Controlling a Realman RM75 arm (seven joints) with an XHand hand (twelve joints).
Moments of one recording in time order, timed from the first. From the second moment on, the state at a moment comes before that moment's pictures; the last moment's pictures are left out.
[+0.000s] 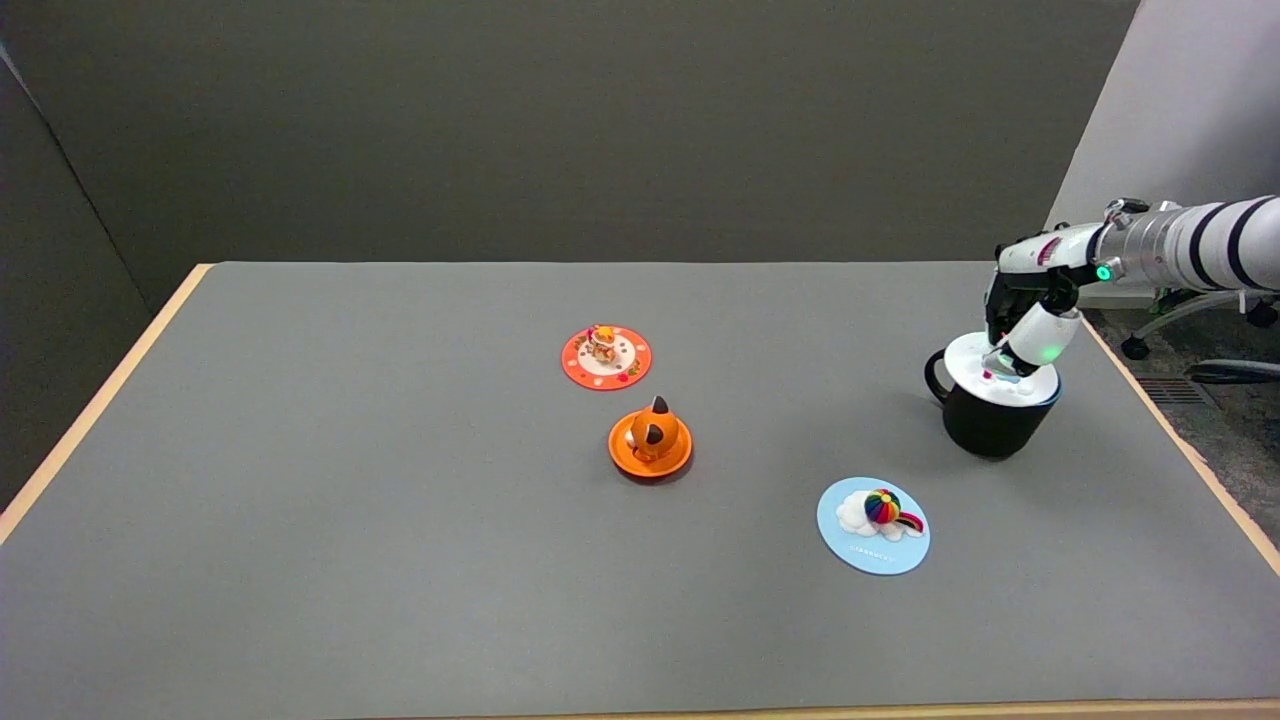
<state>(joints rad) 0.00 -0.31 1.76 -1.67 -2.19 -0.88 0.14</state>
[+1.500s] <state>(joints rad) -0.03 -0.31 1.77 -1.63 -2.20 -0.81 0.14</state>
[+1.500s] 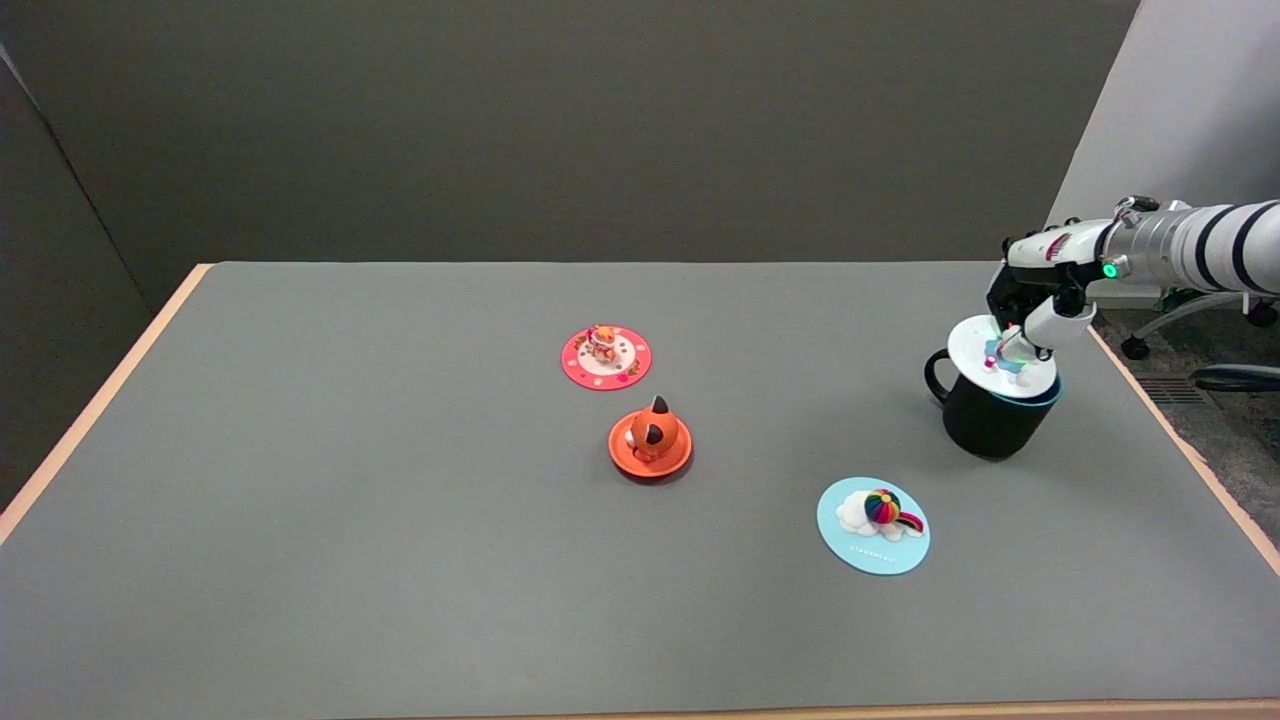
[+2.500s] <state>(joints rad) -0.04 -0.31 1.79 -1.62 -2.17 -0.84 0.15</state>
